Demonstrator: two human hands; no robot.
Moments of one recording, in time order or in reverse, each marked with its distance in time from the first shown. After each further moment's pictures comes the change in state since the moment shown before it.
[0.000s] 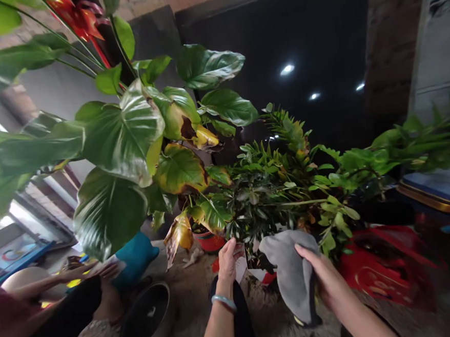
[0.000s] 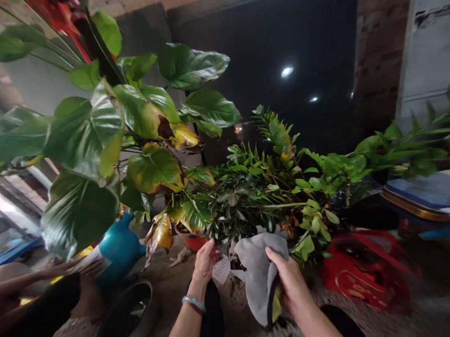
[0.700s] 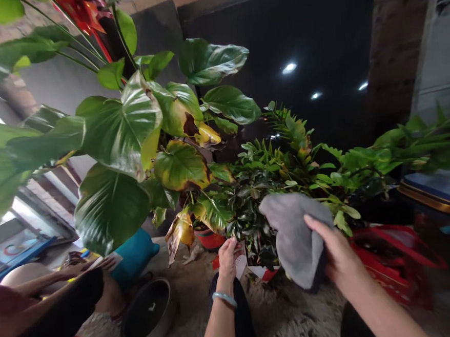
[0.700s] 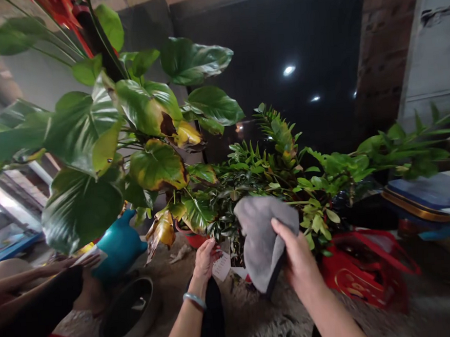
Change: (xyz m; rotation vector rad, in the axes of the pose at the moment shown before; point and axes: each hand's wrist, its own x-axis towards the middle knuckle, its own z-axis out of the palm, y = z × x) left_hand 0.001 -0.002 -0.003 0.031 0.031 0.004; right_hand -0.006 -0.038 0.017 0.128 0.018 -0.207
